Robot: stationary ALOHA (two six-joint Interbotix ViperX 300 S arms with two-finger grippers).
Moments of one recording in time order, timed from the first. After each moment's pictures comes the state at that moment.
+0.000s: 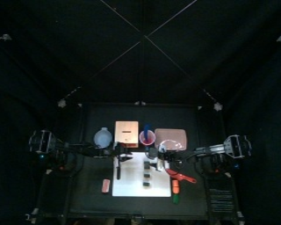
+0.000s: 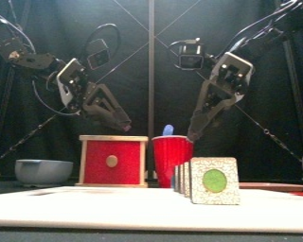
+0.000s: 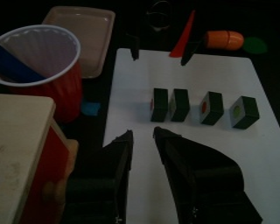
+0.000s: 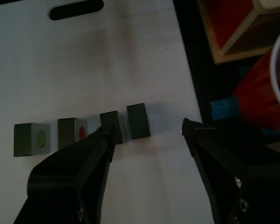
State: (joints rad) left arm 0.04 -0.10 0.94 -0.07 -0.40 0.01; right arm 0.00 -0.06 0.71 -0.29 0.18 0.45
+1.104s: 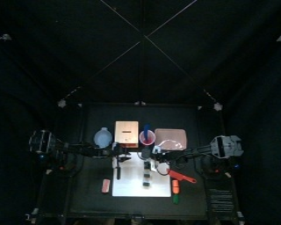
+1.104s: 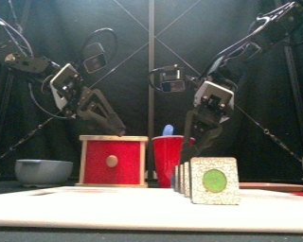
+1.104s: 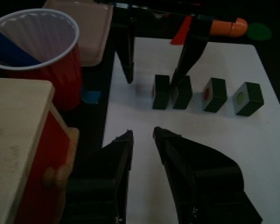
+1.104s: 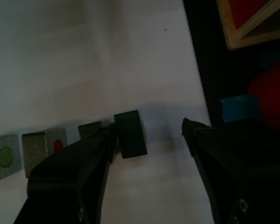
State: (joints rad) left arm 0.04 -0.10 0.97 -0.05 -0.40 0.01; right arm -0.01 0.08 0.63 -0.28 0.24 0.45
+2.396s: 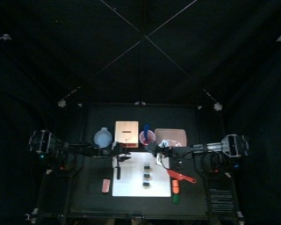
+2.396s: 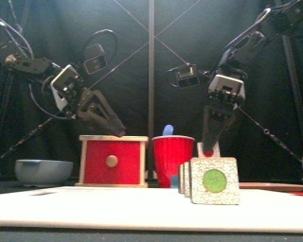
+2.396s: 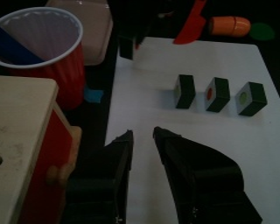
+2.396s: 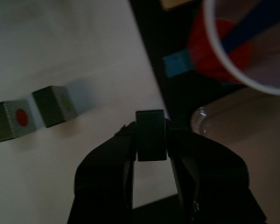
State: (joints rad) left arm 0.05 -0.10 0.97 -0.05 -0.40 0.01; right arm -0.15 -0.17 0.70 -0.27 0.52 0.46
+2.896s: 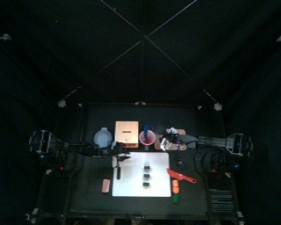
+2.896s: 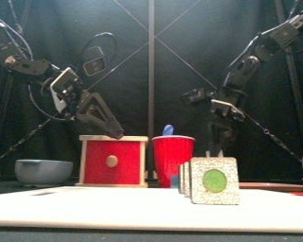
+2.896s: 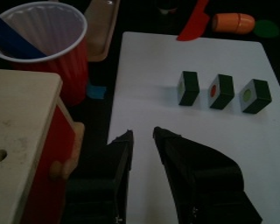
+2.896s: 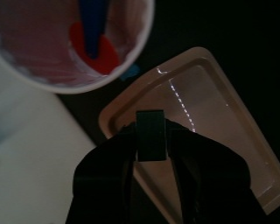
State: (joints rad) left arm 0.07 -0.10 0.98 -0.05 -0.40 0.01; right arm -0.39 -0.10 0.77 -0.26 0.39 0.46
